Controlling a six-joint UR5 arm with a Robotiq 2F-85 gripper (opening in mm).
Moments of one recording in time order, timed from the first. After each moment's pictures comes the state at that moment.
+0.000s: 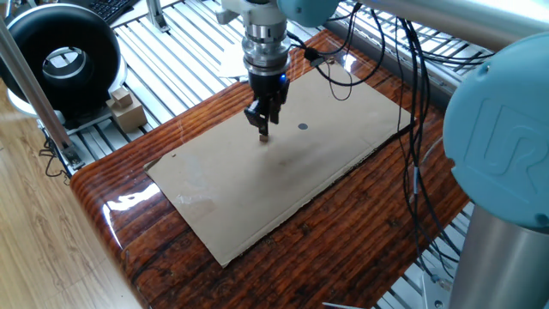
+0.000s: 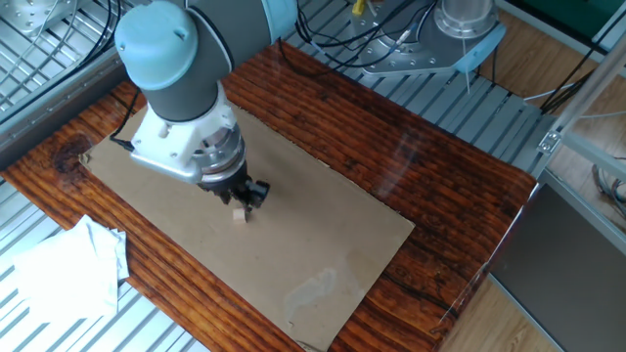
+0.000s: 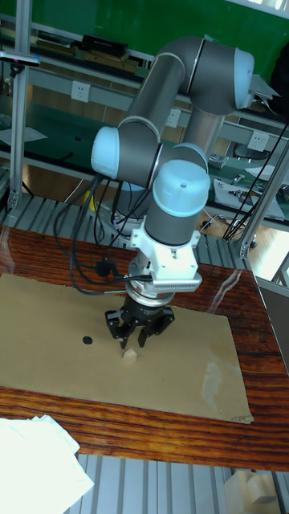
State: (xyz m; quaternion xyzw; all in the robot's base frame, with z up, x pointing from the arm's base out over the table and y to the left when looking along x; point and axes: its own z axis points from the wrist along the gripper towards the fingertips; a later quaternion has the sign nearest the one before) arm 0.568 0.017 0.042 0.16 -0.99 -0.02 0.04
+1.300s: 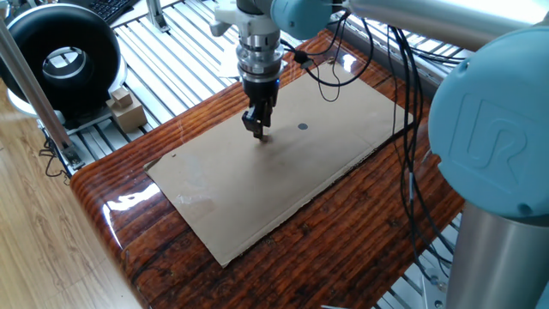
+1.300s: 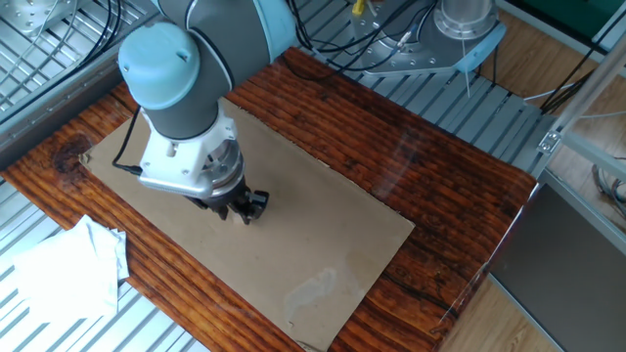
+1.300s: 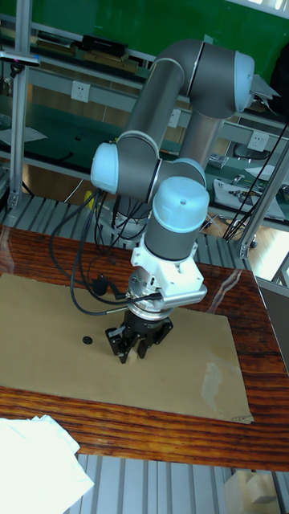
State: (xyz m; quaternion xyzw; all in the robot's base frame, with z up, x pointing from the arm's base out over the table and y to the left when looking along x) arm 0.587 0.028 0.020 0.22 -0.97 -0.02 0.03
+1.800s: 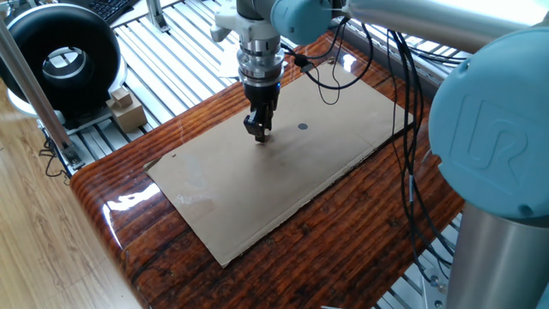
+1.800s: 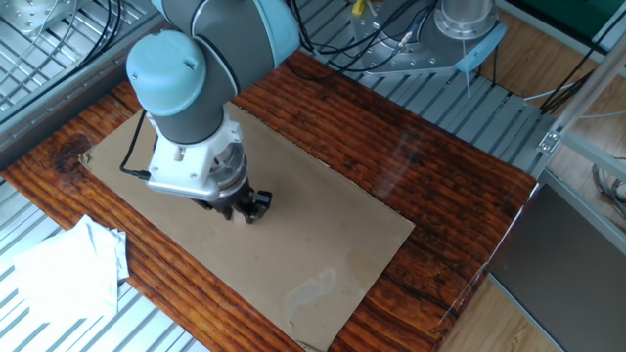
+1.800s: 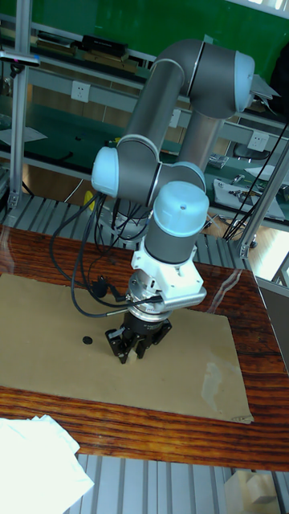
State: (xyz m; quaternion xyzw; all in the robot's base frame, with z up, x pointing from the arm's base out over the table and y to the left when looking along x) arm 0.578 0.027 0.012 0.23 -0.97 -0.02 0.04
